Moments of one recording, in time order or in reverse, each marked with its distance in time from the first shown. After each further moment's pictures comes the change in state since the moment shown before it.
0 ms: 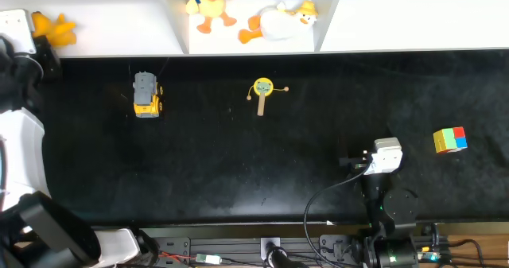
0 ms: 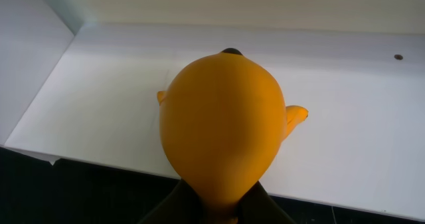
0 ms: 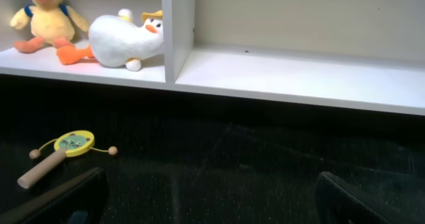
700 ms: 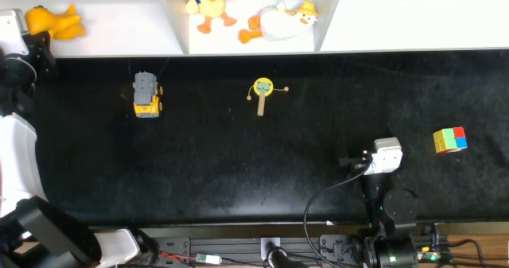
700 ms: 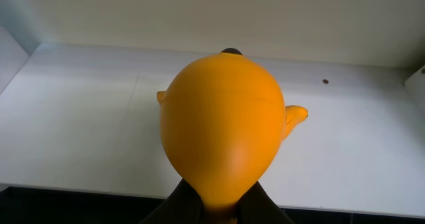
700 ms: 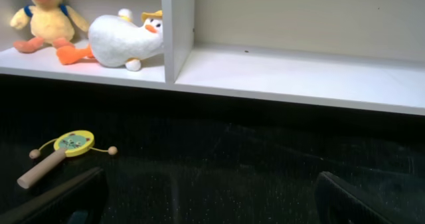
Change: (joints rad) left arm 0.061 -0.021 0.000 0.014 0.237 -0.050; right arm 0.000 0.000 0.000 0.000 0.000 0.000
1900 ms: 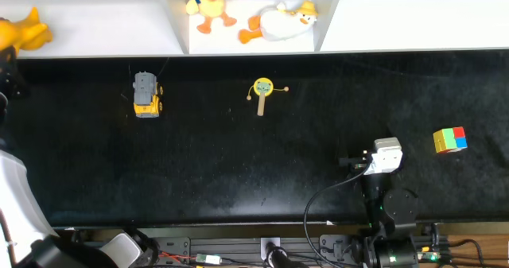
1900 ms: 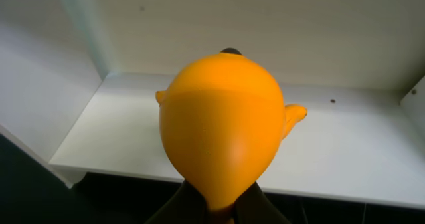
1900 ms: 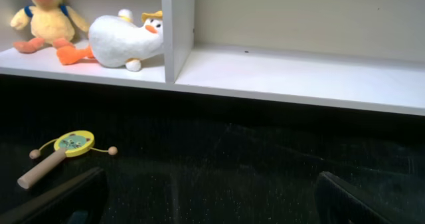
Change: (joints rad) left arm 0.174 -0.181 -0.099 0.051 0.138 0.013; right arm 0.000 0.000 0.000 0.000 0.000 0.000
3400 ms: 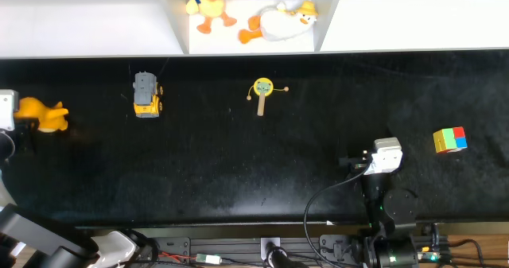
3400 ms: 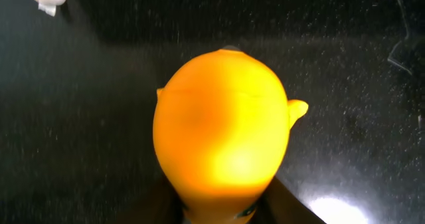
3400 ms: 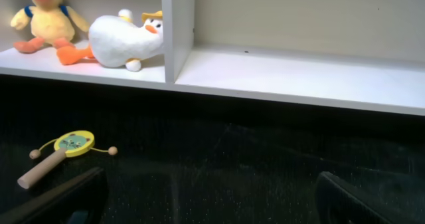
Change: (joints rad) left arm 0.197 0.166 -0.001 -0.494 -0.117 0.600; right arm 0.000 0.000 0.000 0.000 0.000 0.000
